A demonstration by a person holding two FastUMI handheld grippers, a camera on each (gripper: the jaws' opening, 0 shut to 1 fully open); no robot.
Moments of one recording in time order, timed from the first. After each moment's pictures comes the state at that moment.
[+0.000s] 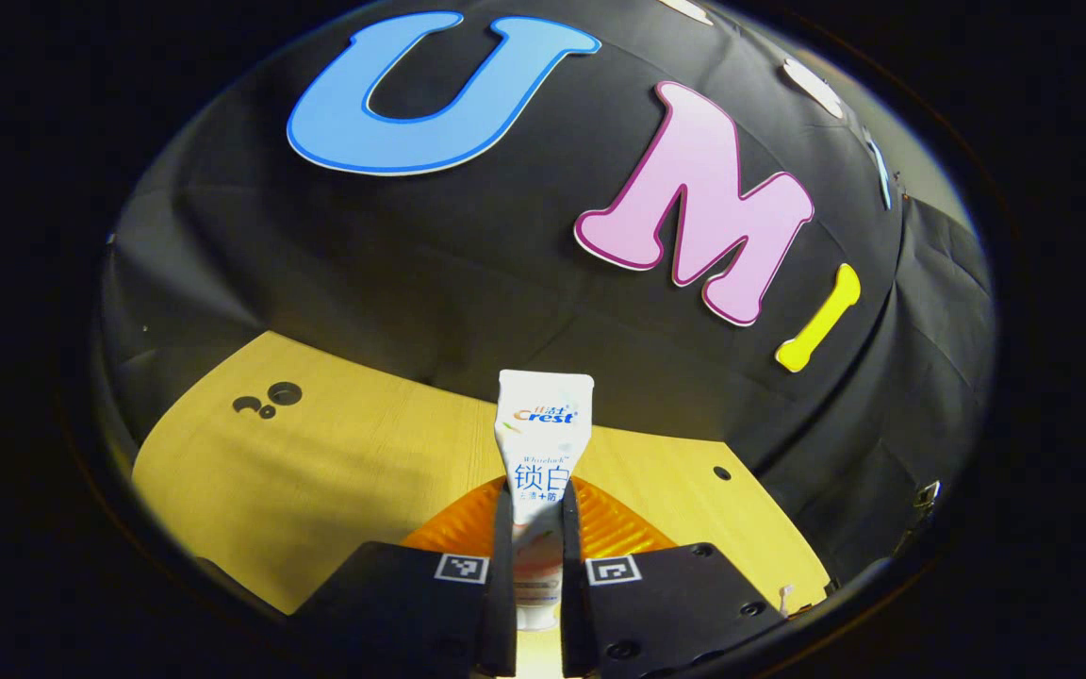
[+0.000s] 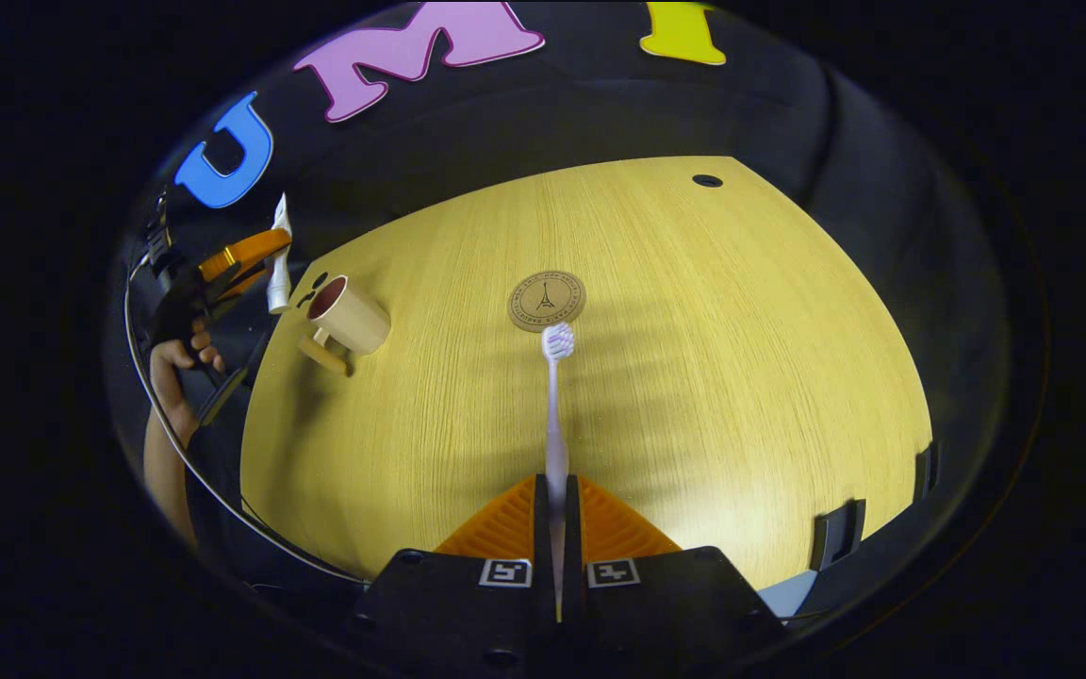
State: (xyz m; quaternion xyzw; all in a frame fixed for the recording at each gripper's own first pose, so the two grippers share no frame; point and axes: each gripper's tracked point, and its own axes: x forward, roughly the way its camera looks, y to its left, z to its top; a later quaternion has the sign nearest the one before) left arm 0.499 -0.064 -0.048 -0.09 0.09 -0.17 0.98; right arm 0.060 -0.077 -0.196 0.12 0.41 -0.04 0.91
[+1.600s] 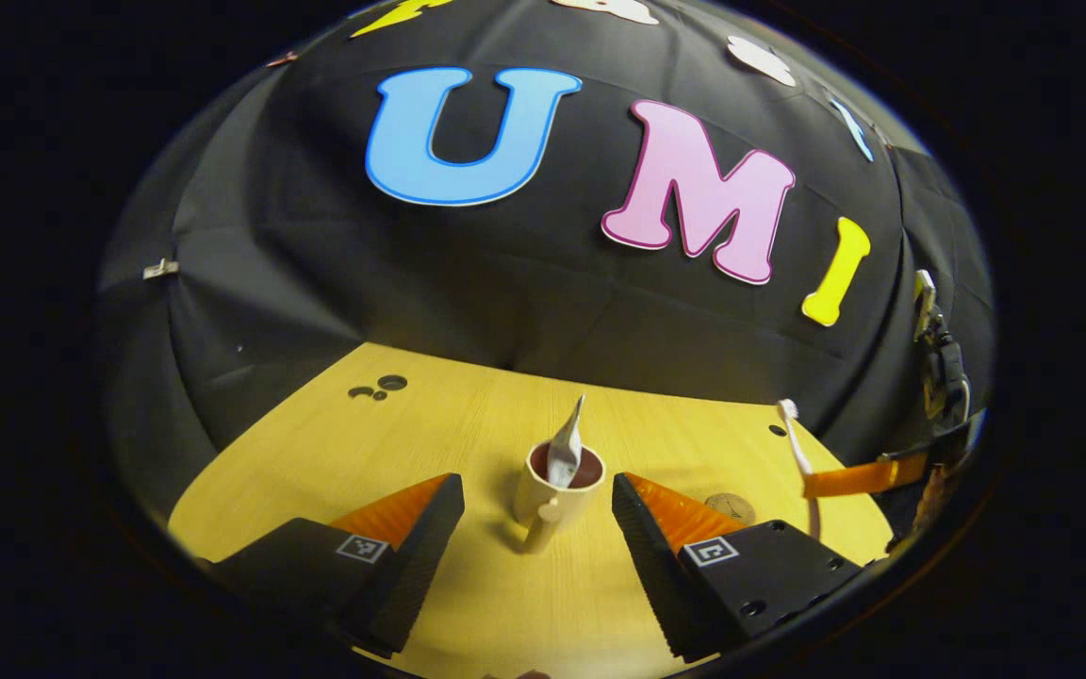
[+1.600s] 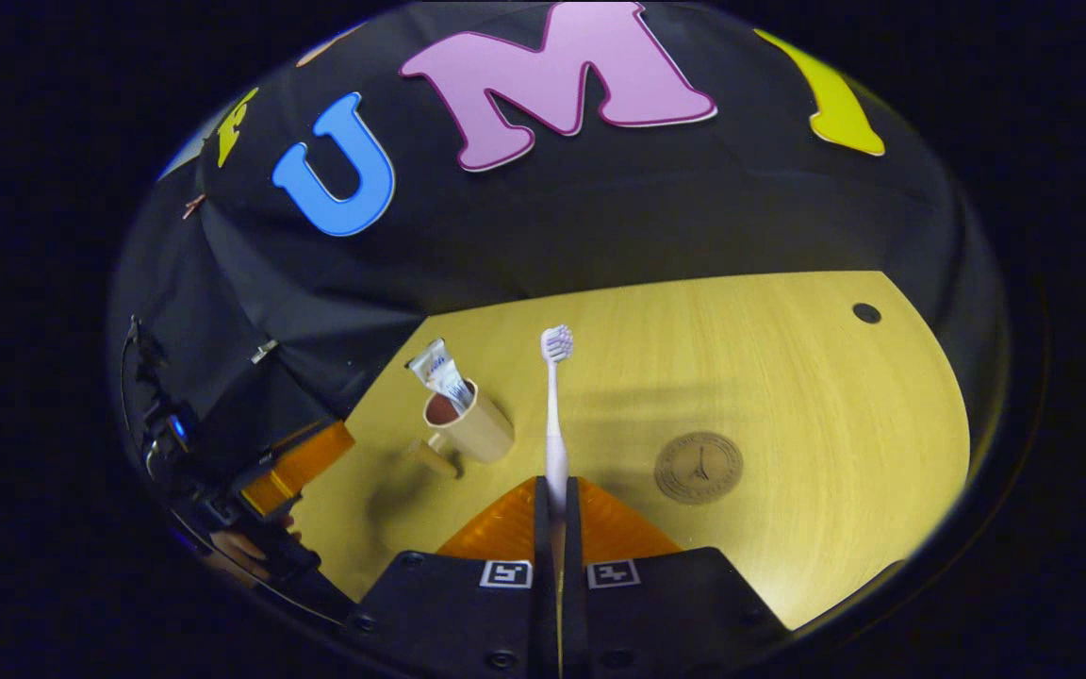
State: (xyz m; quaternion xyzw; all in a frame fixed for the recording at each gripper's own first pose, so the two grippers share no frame) left arm 0.358 -0.008 -0.095 -0.04 0.07 -0.05 1.00; right arm 0.212 0.027 -0.107 0.10 0.26 0.15 0.95
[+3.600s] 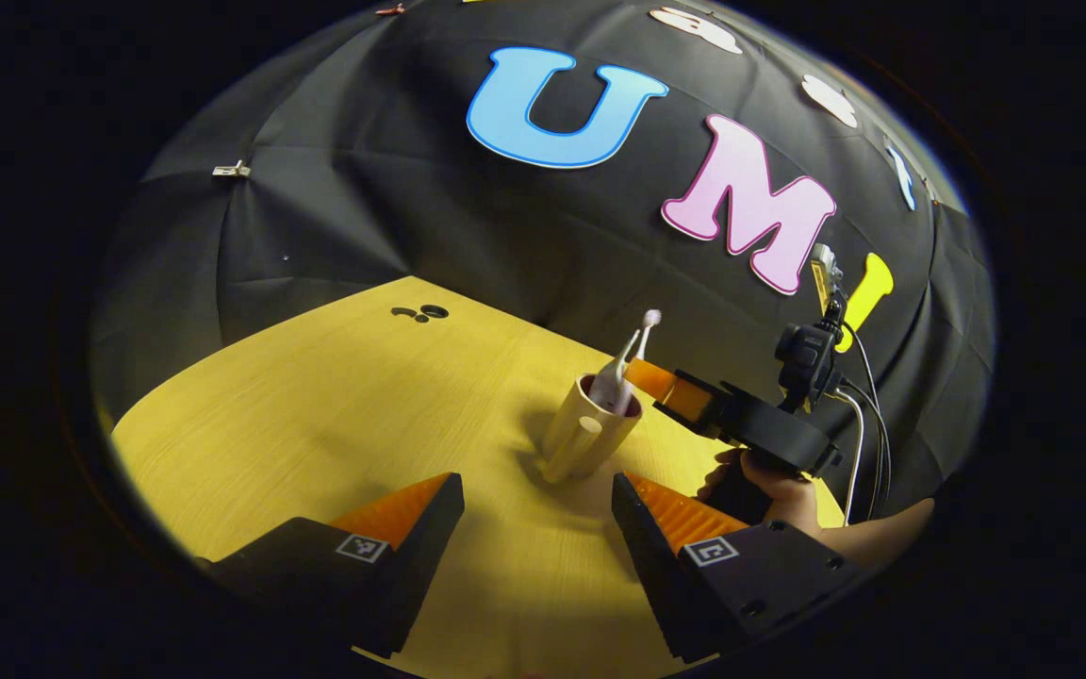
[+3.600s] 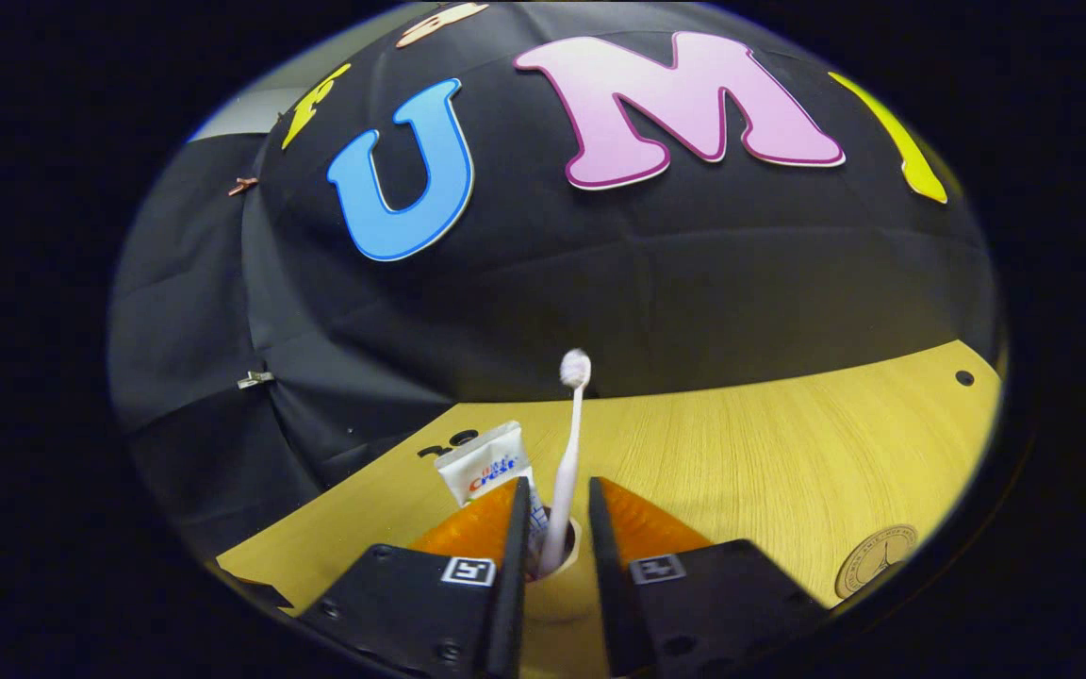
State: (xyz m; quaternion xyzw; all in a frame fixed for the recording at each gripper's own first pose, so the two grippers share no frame) left arm 0.325 0.018 -0.165 -0.12 0.09 -0.03 0.99; right arm 0.338 0.158 -0.147 0.07 0.07 0.17 0.98
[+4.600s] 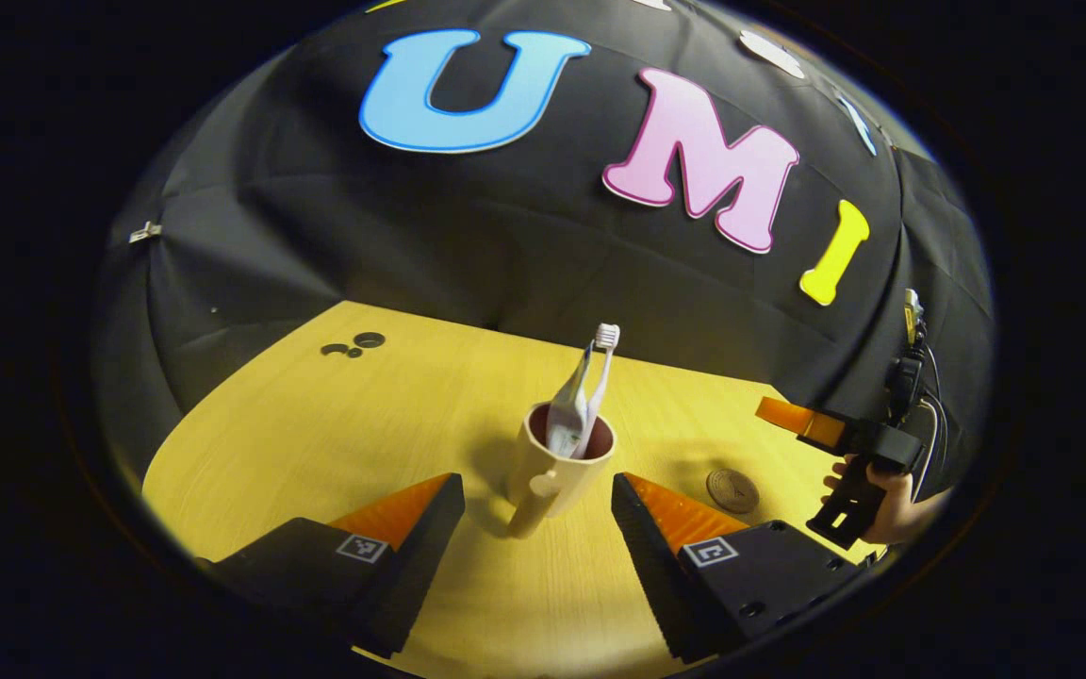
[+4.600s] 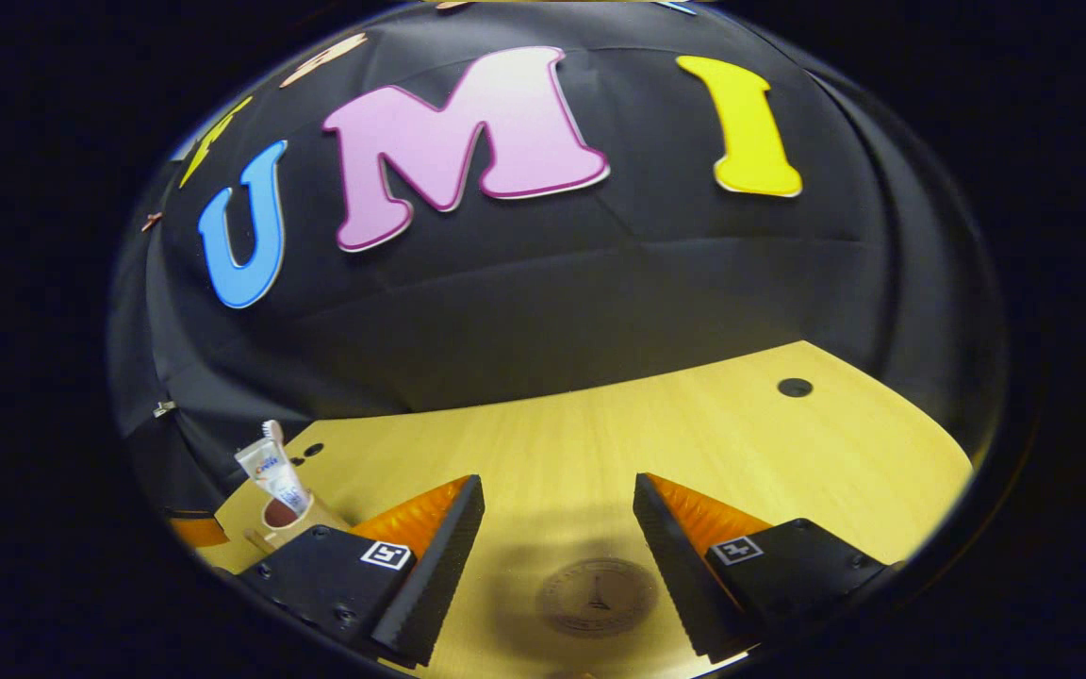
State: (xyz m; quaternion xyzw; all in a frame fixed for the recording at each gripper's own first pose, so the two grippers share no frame) left arm 0.407 -0.020 -0.143 -0.03 0.12 -0.10 0.99; right arm 0.308 -0.099 -0.136 0.09 0.08 -0.03 0.99
